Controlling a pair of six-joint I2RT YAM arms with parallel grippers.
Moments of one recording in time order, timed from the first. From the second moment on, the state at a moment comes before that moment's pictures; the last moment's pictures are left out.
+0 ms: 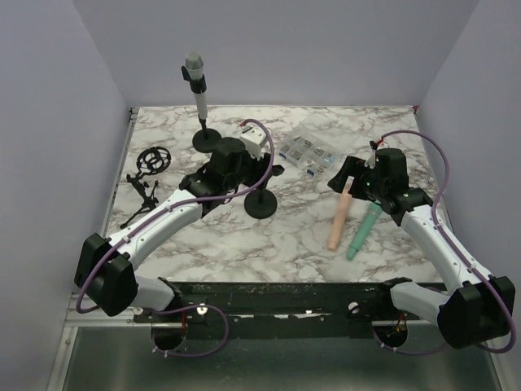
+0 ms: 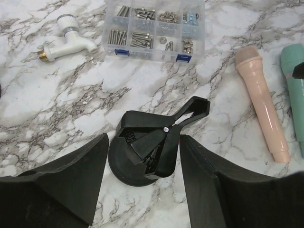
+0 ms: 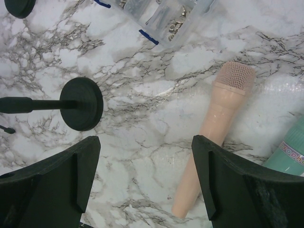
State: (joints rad) left arm -0.66 1.34 1.08 -0.14 0.01 -0.11; right arm 0.22 1.12 0.86 -0.39 -0.14 0.45
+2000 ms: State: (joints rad) left arm -0.18 1.33 1.02 0.05 -0.11 0.05; right arm 0.22 1.12 0.86 -0.39 -0.14 0.45
